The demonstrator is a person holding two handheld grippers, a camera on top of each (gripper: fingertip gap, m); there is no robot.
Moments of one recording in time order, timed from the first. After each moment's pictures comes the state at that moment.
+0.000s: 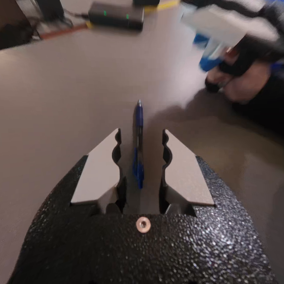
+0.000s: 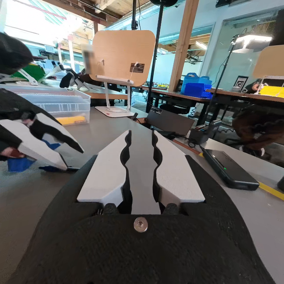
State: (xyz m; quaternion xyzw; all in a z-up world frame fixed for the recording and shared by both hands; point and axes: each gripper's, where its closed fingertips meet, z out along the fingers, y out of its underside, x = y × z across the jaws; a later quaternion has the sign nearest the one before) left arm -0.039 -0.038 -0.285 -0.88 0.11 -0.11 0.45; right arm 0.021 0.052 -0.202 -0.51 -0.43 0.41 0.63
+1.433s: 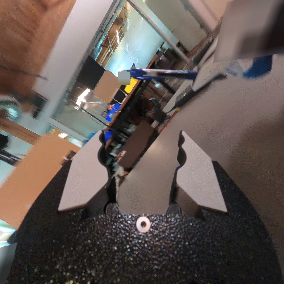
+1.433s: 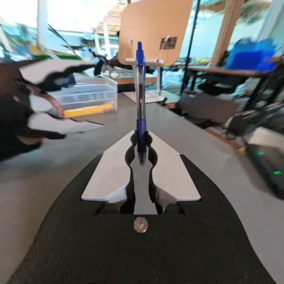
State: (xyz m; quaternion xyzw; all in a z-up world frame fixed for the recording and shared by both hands) left arm -0.064 -0.018 -0.190 -0.62 0.28 0.36 0.63; right arm 0.003 0.038 -0.218 -0.52 -0.50 0.47 0.51
